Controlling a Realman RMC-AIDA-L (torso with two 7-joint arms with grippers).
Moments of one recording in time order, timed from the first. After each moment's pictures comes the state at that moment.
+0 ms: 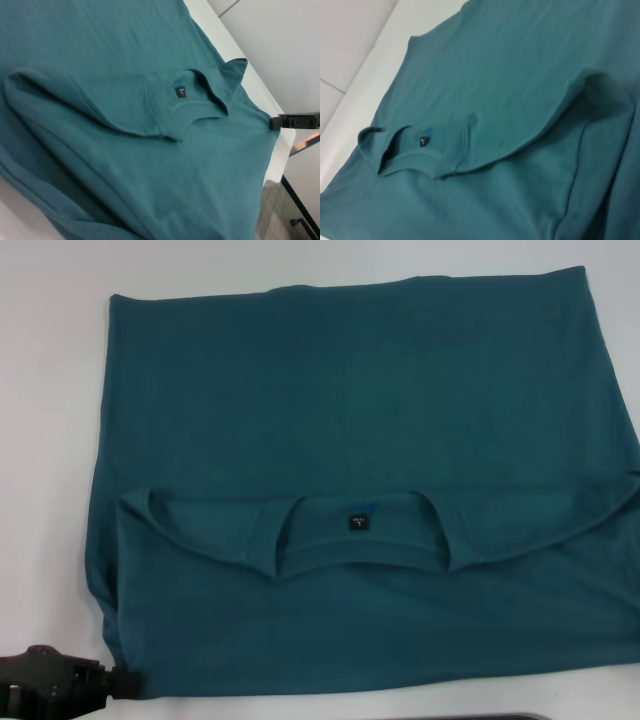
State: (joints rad) left arm -0.17 -2.08 -2.45 -0.86 -0.84 1.89 -1.75; right arm 0.10 1.94 -0.35 -0.63 -2.35 -1.77 1.66
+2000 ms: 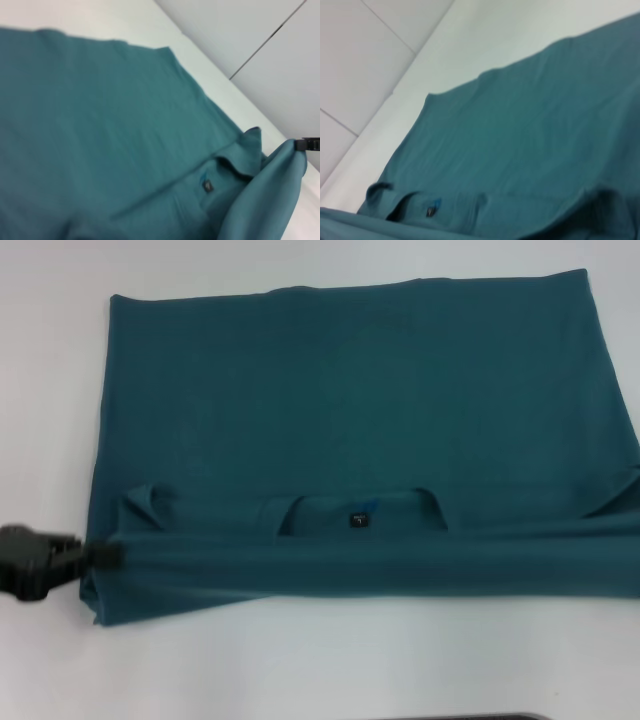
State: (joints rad) left arm -0.32 -2.06 -2.65 -0.86 -0.83 1.88 -1.71; right arm 0.21 1.91 -0.17 -0.64 -2.35 -1.82 1.64
